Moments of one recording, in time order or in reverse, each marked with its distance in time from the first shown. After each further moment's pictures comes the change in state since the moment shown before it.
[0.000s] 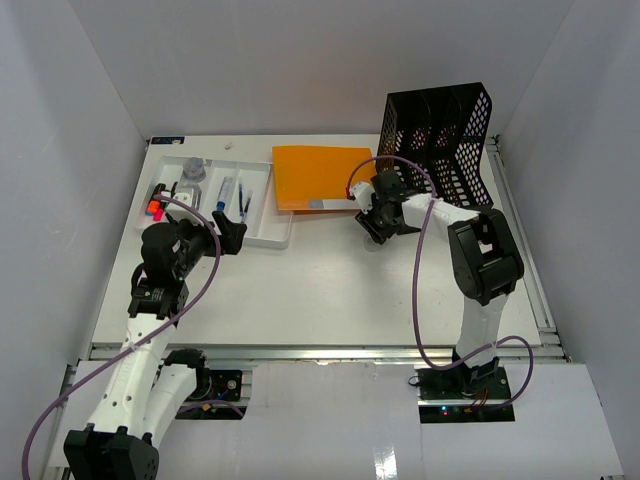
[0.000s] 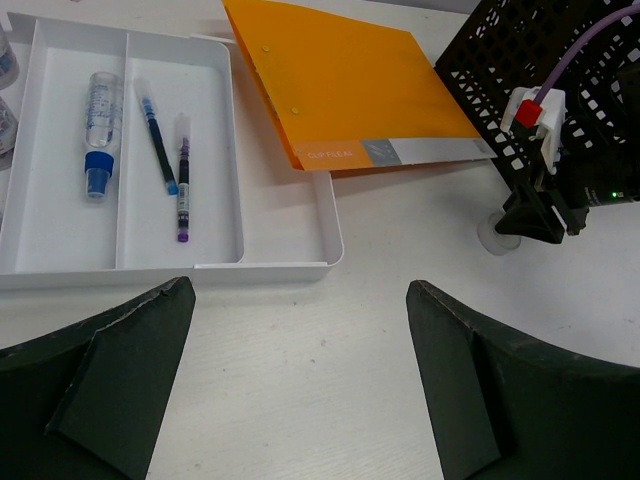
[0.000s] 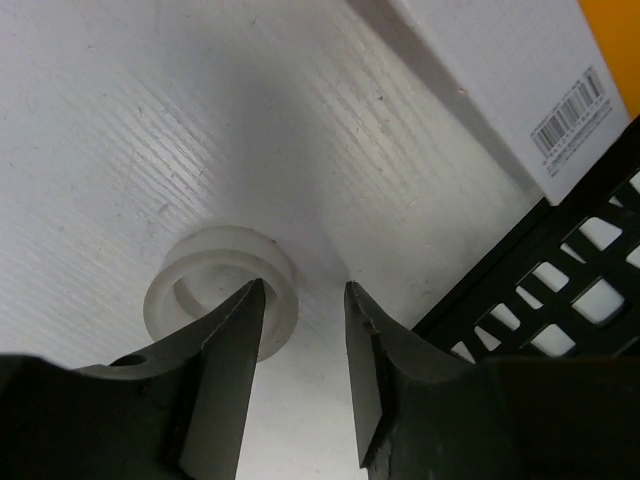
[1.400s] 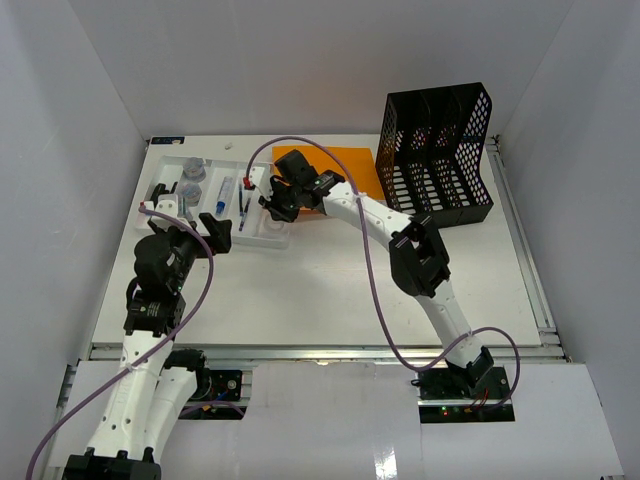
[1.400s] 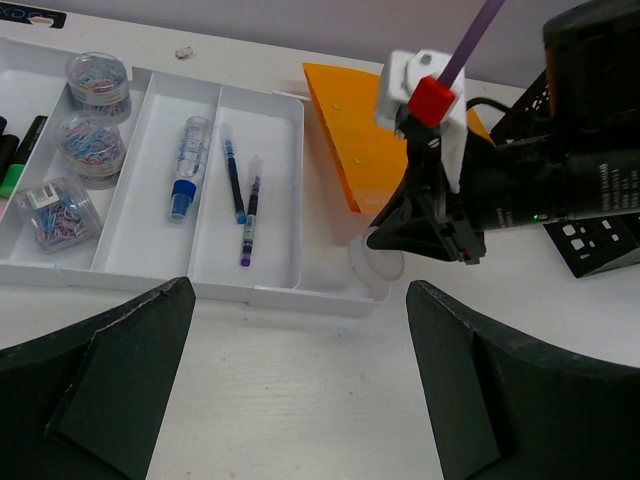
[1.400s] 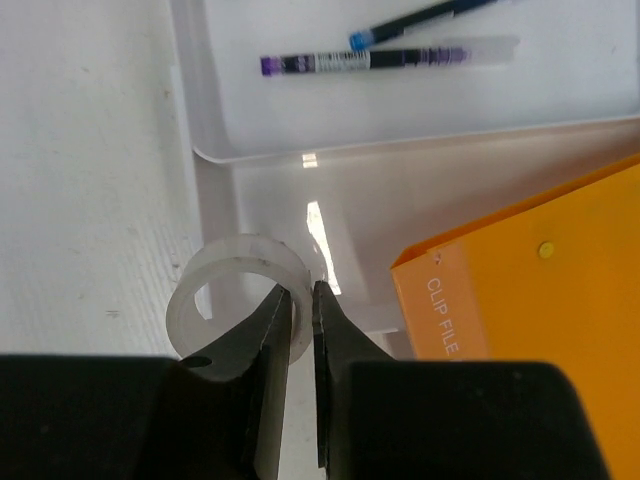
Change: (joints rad) left arm 0.000 -0.118 -0.024 0.000 -0.182 0.000; right arm 0.367 0.378 0.807 -0.115 -0.233 -0.025
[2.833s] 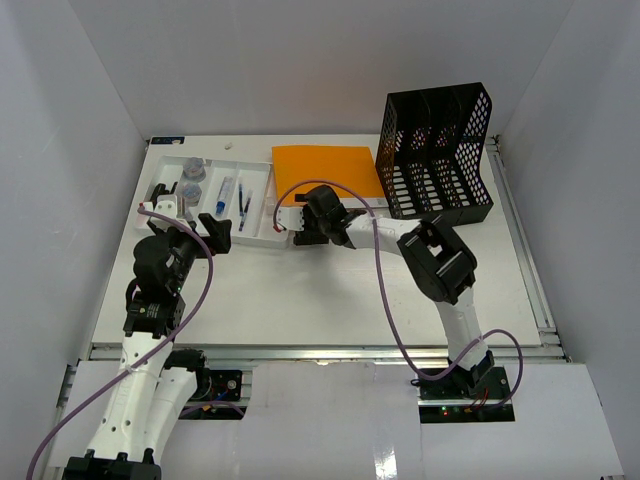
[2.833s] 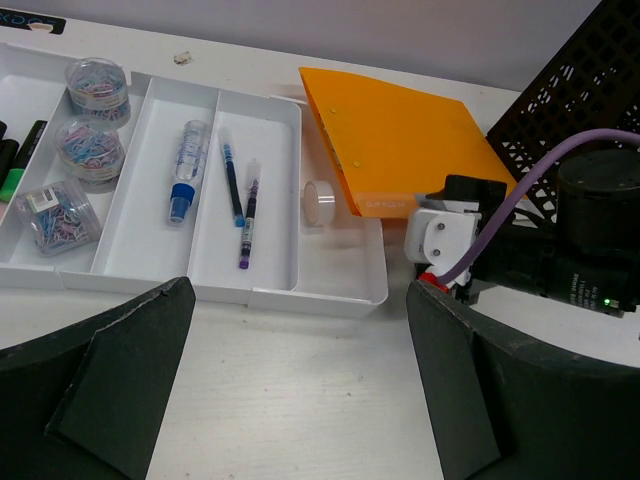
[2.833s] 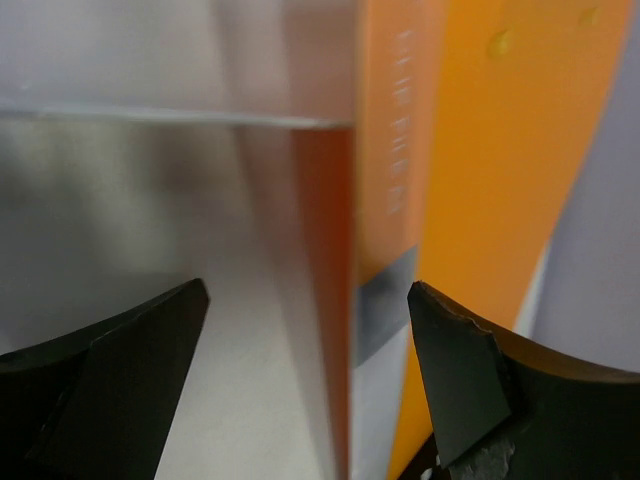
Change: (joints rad) left arm 0.000 -0.010 0.000 0.000 0.002 0.000; right arm -0.037 -0.198 -0.687 0.585 0.359 -0.524
